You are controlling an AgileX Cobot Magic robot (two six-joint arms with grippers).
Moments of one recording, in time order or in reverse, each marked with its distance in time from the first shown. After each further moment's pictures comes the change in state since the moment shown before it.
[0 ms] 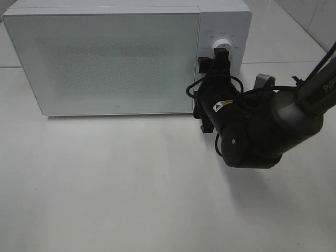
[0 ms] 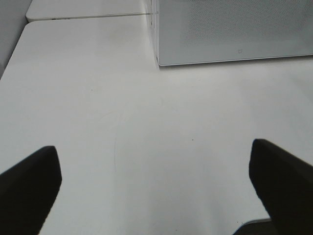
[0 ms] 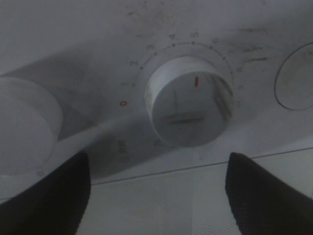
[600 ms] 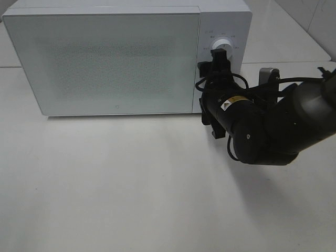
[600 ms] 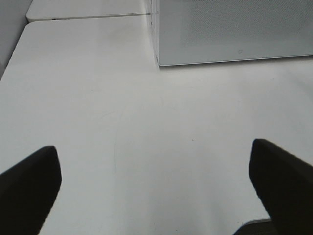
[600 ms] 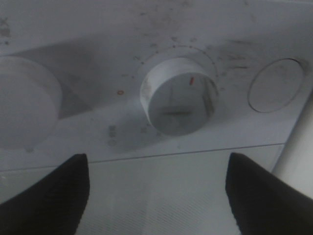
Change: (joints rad) left arm 0.000 0.000 0.000 0.000 0.000 0.000; right arm -0.004 -0.111 0.074 -0.018 0.168 -0.175
